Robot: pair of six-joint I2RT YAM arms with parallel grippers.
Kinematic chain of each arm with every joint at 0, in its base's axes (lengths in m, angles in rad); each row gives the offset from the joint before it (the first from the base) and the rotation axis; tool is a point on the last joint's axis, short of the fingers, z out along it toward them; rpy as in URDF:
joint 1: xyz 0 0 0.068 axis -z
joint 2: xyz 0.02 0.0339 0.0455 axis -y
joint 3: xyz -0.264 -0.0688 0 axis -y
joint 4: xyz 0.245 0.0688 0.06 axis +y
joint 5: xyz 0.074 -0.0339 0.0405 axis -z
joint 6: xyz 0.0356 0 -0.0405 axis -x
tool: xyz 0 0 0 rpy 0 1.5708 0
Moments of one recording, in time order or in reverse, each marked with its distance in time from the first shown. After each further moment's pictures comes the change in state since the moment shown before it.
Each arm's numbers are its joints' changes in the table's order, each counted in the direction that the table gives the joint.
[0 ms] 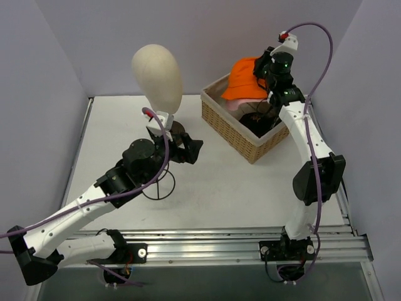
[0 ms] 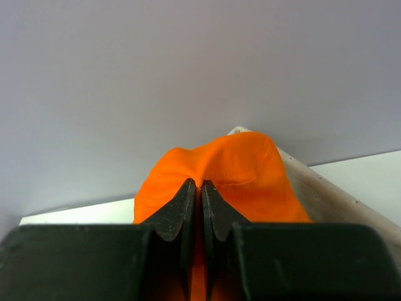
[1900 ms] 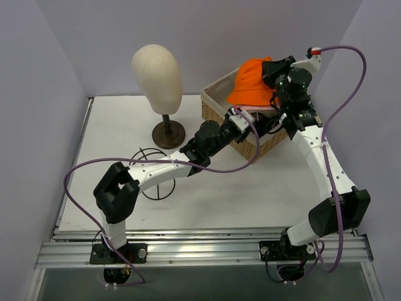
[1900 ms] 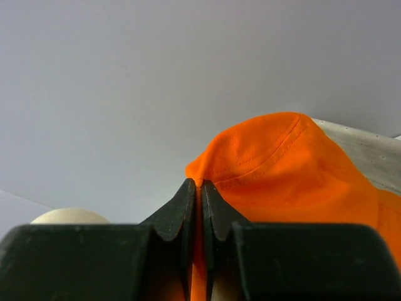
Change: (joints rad) left arm 0.026 -0.837 0.358 -0.681 0.301 -0.603; right arm -0.010 0.336 -0.303 -0.102 0.021 -0.387
